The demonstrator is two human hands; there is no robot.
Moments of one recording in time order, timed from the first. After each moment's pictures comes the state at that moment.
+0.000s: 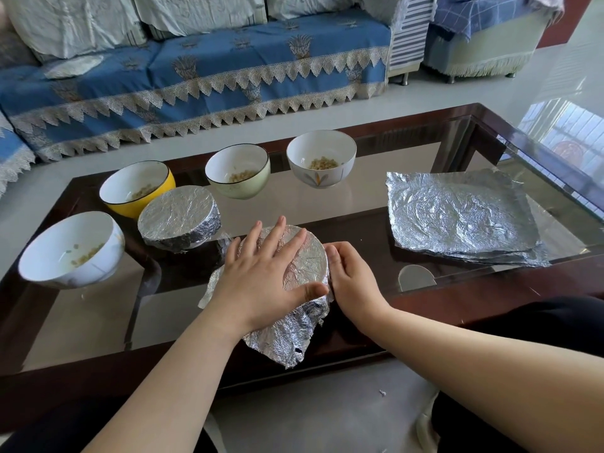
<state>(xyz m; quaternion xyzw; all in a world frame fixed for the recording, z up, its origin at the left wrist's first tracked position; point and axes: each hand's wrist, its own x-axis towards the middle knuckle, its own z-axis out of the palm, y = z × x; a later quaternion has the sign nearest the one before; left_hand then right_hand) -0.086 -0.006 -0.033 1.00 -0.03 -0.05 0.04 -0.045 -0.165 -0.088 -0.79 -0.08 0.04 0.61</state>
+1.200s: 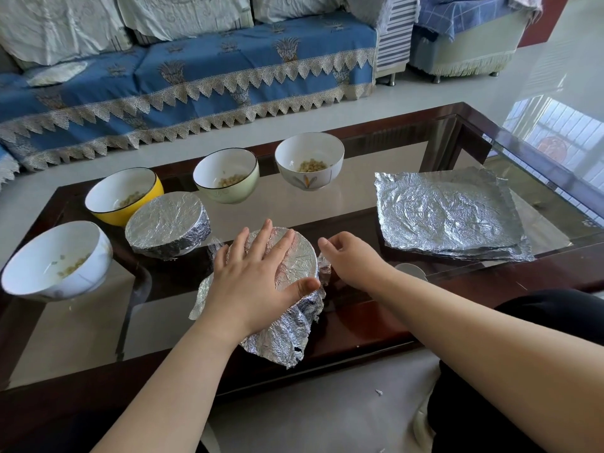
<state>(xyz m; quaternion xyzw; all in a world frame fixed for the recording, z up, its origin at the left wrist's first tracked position) -0.084 -0.011 -0.036 1.00 0.00 -0.04 0.03 -0.007 -0.180 -0.056 -0.89 -0.04 0.16 0.43</state>
